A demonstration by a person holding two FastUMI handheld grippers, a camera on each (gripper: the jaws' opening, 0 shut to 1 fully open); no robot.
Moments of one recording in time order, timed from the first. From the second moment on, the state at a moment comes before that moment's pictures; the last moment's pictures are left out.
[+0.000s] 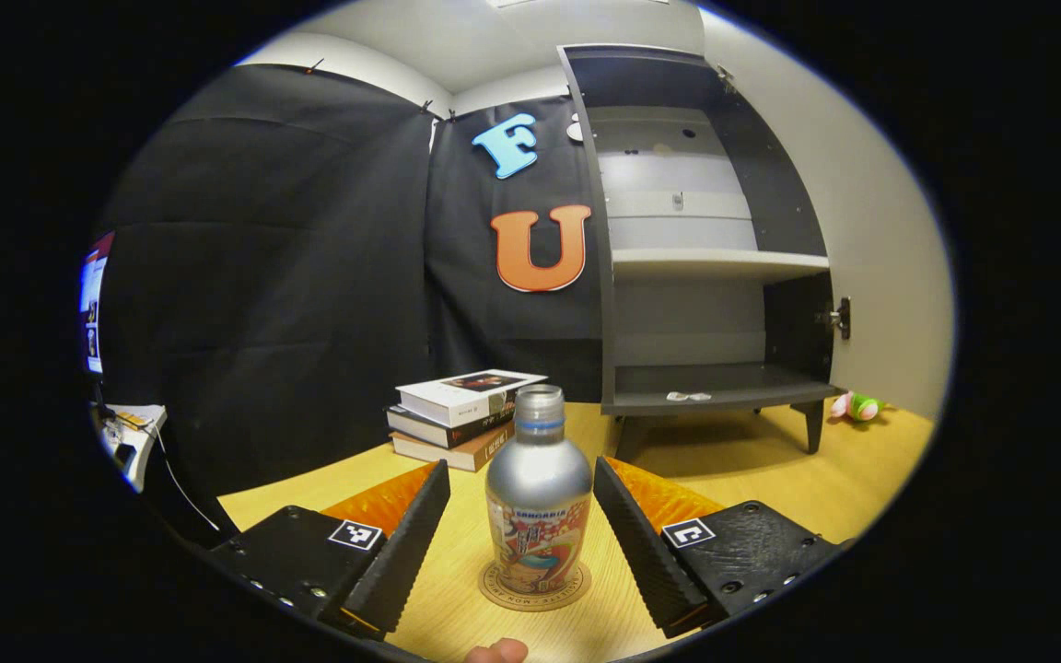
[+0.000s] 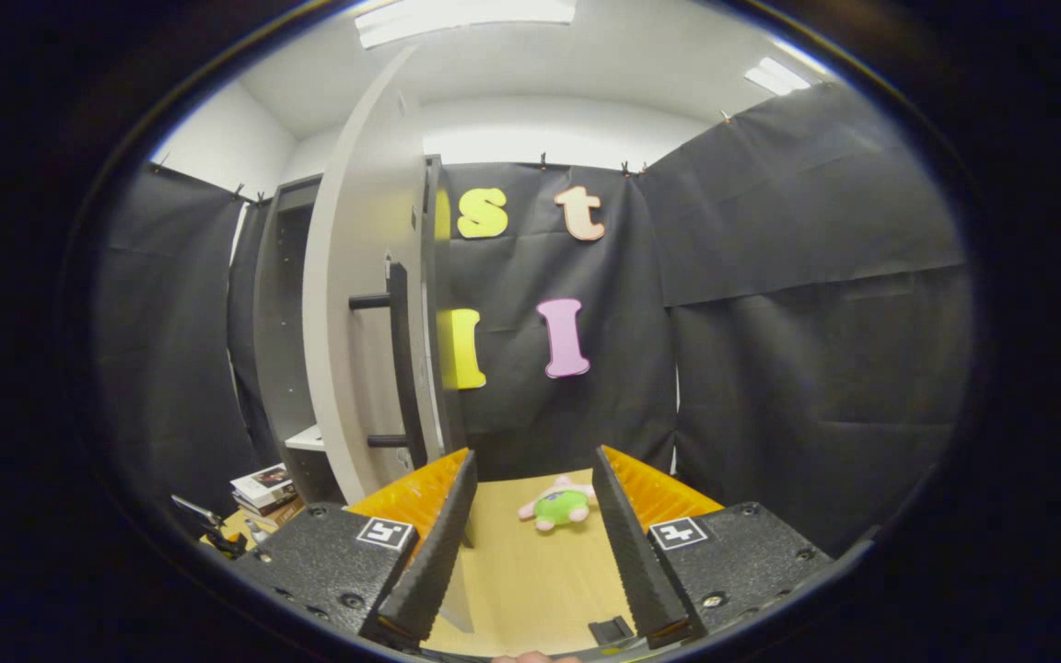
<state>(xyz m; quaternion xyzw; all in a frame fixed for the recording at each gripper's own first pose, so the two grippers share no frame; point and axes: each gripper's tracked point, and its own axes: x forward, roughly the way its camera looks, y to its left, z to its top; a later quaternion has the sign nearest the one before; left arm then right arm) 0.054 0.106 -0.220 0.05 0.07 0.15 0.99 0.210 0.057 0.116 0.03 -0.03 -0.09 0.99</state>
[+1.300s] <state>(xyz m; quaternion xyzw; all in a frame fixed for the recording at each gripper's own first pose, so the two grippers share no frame) 0.000 0.047 -0.010 0.04 0.03 0.03 1.00 0.284 0.130 0.120 0.01 -0.01 0.06 1.00</state>
